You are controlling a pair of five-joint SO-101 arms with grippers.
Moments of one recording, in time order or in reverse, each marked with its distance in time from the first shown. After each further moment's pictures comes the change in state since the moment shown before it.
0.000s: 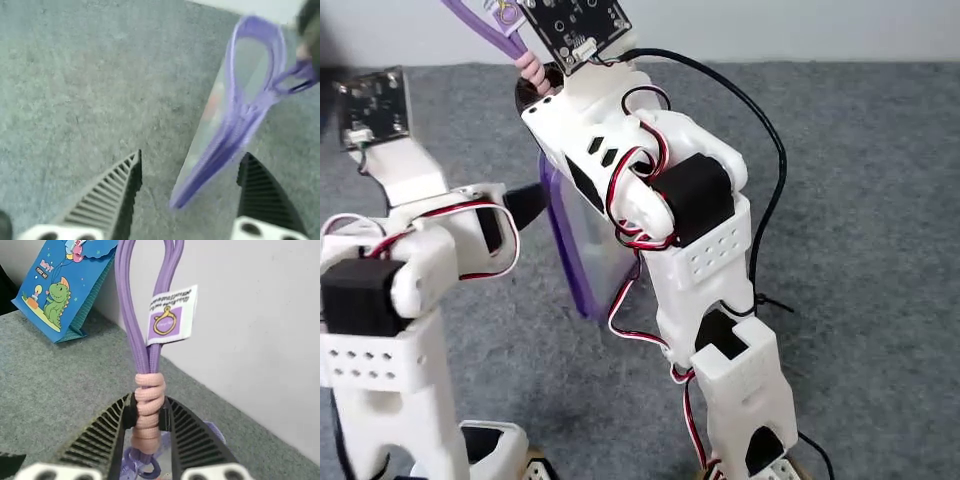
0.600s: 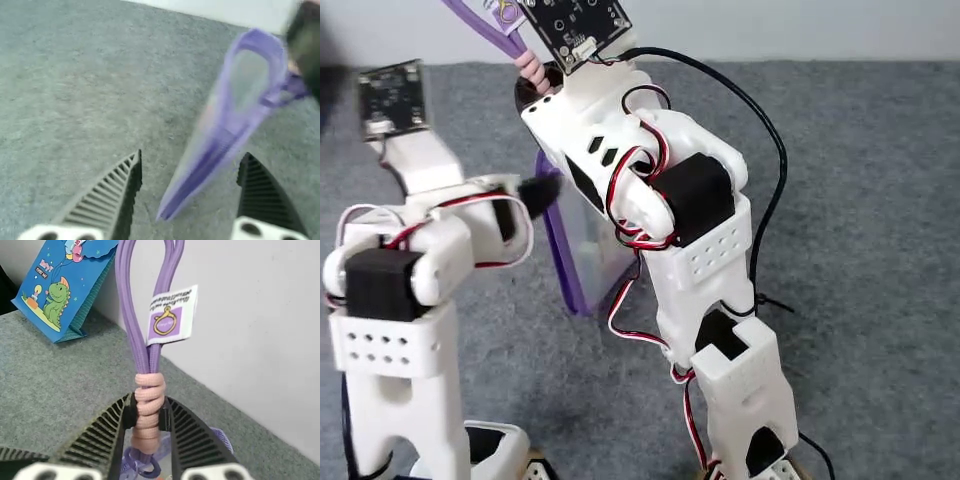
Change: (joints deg) left arm 3.4 0.0 6.4 -8.0 -1.1; right arm 0.0 0.0 0.0 0.0 0.0
